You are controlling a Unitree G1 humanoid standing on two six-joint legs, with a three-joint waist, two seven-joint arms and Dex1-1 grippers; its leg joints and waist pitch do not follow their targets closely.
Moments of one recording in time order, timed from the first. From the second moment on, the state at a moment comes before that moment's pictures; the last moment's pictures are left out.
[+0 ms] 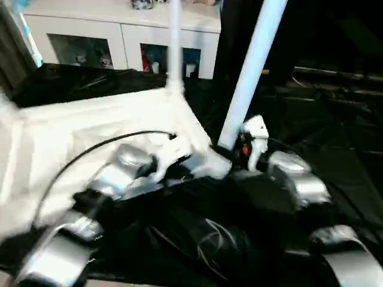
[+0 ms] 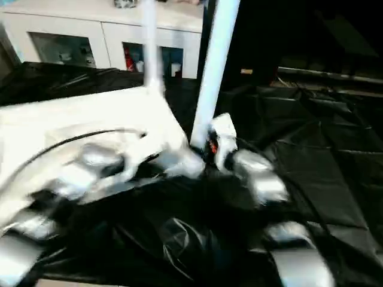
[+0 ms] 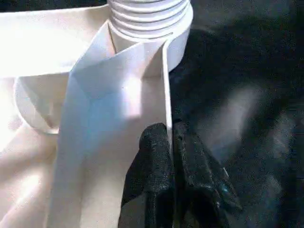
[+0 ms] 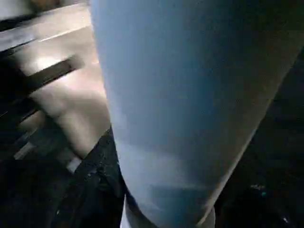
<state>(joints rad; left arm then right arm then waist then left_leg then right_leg) -0.66 0.38 -0.39 0.51 0.06 0.30 -1.10 -0.57 -0.26 0.10 0.63 0.18 0.11 0.95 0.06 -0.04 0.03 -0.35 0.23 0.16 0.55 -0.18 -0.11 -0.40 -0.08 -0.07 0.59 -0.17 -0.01</state>
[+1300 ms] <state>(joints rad) -0.79 0.07 -0.37 0.75 0.15 0.49 -0.66 -0.68 -0.05 -0.06 0.82 0.17 0.18 0.19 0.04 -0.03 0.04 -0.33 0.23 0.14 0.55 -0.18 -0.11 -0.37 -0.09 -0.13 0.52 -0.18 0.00</state>
